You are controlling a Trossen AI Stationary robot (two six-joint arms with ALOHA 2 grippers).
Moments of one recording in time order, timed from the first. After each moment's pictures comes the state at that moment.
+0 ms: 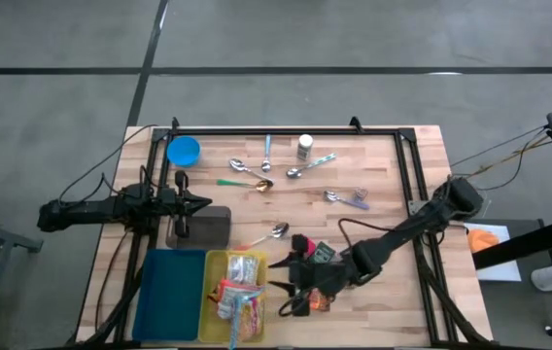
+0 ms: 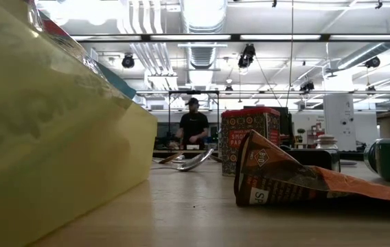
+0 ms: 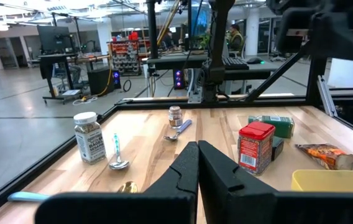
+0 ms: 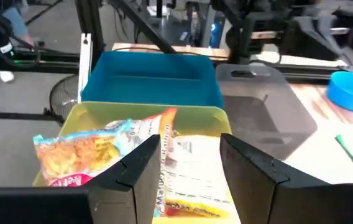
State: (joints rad) left arm 0.04 0.02 0.01 0.01 -0.06 0.07; right arm 0.52 1.78 1.26 0.10 0.52 0.20
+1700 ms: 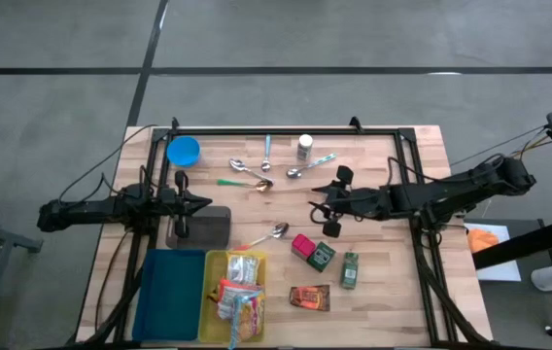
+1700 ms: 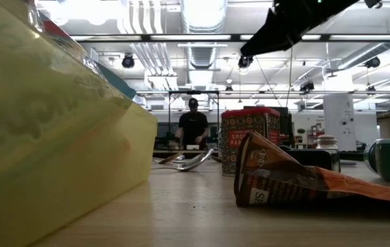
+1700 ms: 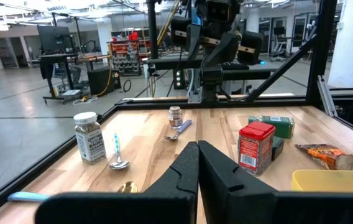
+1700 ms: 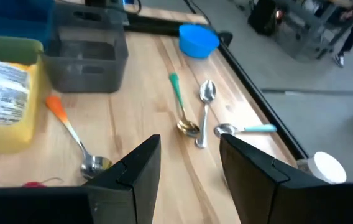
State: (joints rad) left arm 0.04 0.02 0.01 0.01 -0.06 0.07; right arm 0.16 1.23 0.79 -0.05 0.50 0.02
